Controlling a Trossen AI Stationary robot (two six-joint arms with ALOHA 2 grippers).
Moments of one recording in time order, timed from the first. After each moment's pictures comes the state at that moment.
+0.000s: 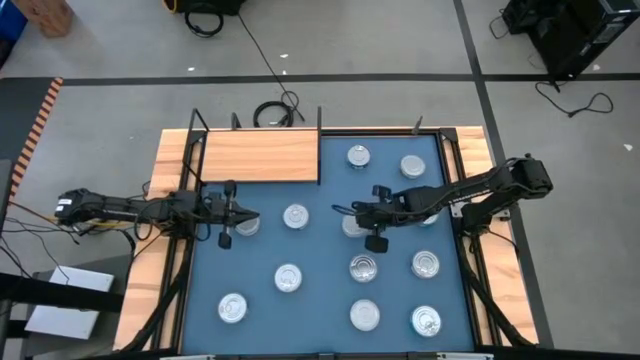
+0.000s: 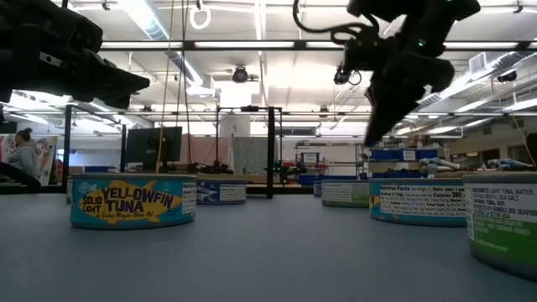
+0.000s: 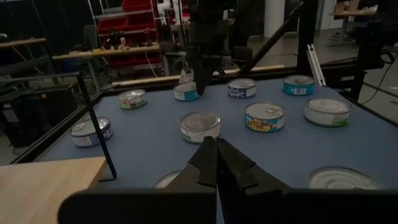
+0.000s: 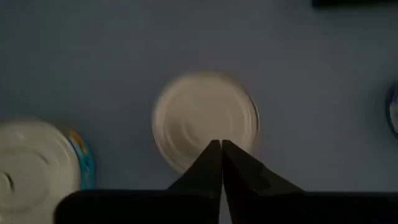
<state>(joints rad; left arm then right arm) -0.03 0.35 0.02 0.28 -0.02 0.09 0.12 1.49 0.95 -0.63 0.24 0.23</state>
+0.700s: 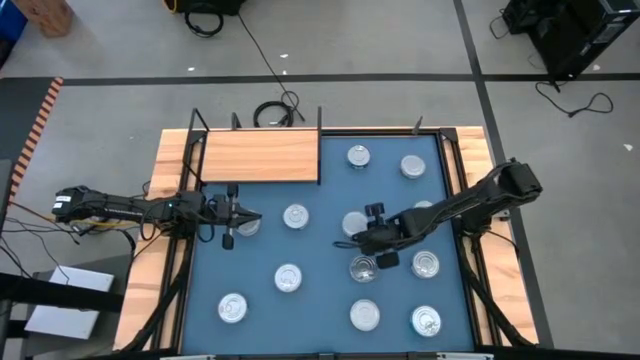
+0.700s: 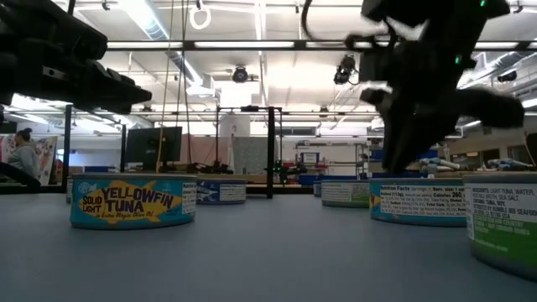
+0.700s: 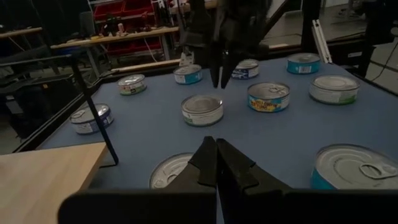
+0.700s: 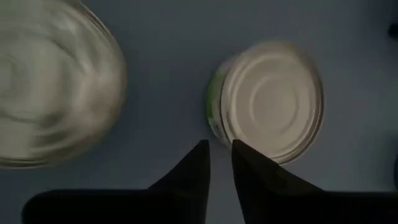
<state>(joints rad) -0.03 0.43 0.02 0.30 -0.03 0.13 0.27 1.61 0.93 -0.62 0.33 -0.02</state>
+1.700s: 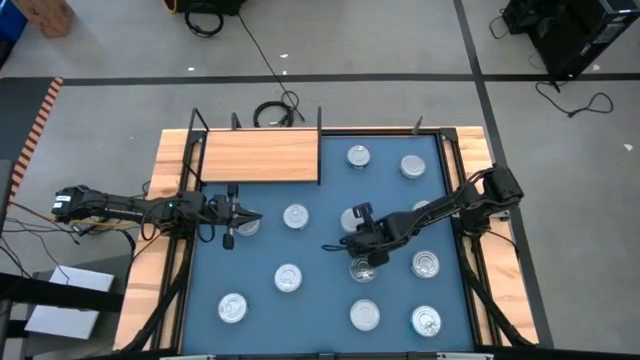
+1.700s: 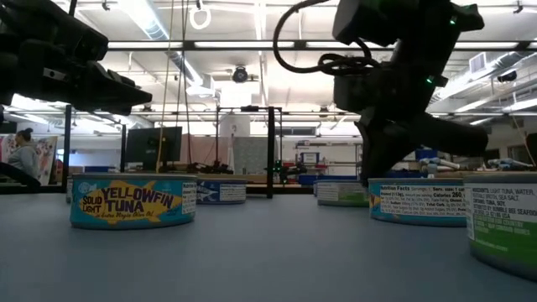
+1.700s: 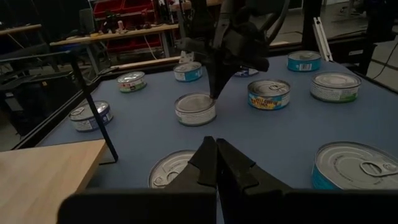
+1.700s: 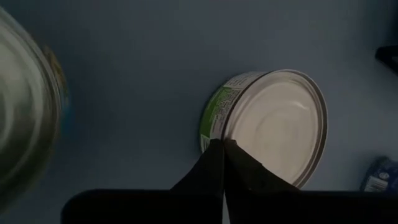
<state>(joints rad) -0.03 0.44 0.02 0.29 -0.03 0.13 0.26 1.76 1.04 -0.61 0.39 -0.13</state>
